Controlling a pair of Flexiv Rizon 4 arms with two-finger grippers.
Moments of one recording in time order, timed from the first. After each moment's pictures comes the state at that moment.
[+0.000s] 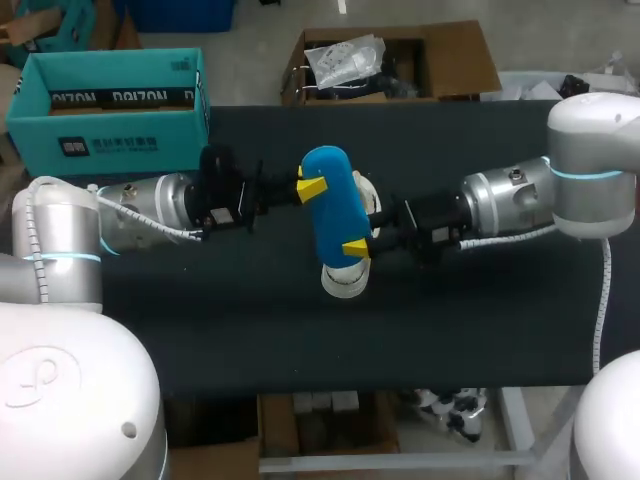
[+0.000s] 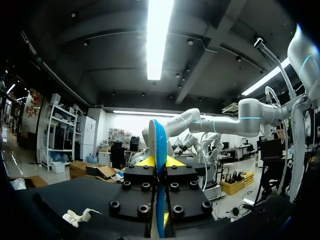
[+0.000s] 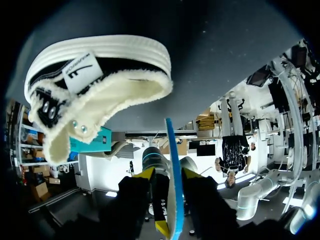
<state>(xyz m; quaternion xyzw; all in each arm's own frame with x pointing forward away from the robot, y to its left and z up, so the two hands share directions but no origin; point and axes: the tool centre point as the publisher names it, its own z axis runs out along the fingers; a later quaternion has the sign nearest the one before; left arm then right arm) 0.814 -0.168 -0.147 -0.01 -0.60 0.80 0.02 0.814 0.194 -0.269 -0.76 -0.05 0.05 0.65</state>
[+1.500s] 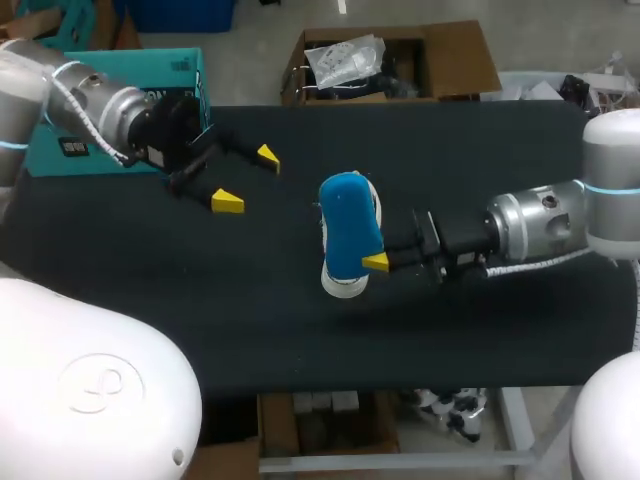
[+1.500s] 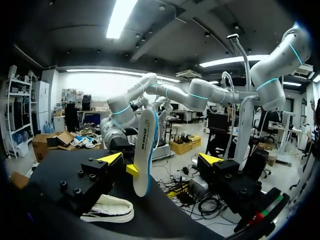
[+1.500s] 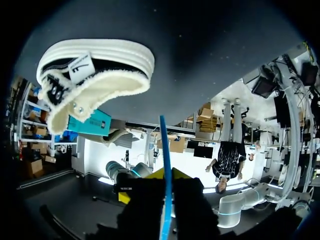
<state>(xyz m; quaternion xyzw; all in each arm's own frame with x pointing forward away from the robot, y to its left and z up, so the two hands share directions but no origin) 0.799 -0.082 -0.143 -0.18 -0.74 0.63 0.19 0.770 0.165 -0.260 -0.74 -0.11 0.00 0.66</state>
